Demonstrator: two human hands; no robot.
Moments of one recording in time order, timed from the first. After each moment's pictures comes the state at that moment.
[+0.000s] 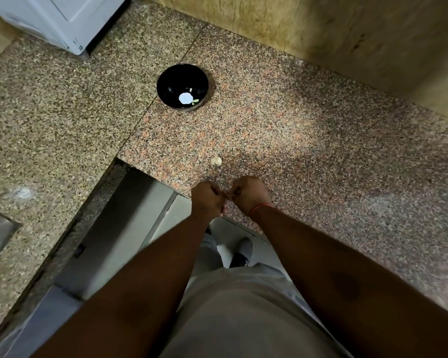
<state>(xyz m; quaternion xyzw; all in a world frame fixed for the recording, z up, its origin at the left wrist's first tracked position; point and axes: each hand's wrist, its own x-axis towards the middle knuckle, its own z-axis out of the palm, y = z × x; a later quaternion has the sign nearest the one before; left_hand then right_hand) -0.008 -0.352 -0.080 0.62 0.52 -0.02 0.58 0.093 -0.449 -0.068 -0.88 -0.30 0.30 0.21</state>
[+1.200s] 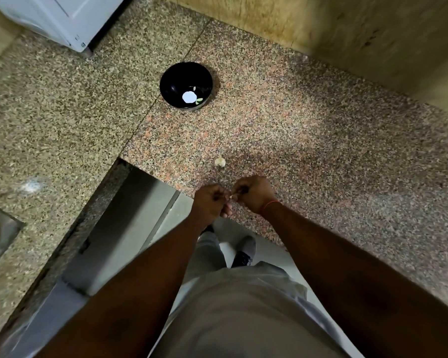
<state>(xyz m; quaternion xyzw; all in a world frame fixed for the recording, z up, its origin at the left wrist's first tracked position) -0.024 -0.344 -0.088 0.61 0.41 -0.01 0.67 0.109 -0.451 -0.073 -0.83 -0.29 0.37 0.29</state>
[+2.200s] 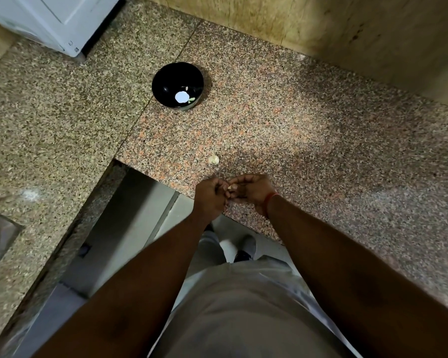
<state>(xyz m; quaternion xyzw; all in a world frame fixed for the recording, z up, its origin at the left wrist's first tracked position) -0.008 -0.355 -0.082 0.78 0.38 0.04 0.49 0.111 -0.465 -0.081 -0.67 0.04 0.53 0.53</state>
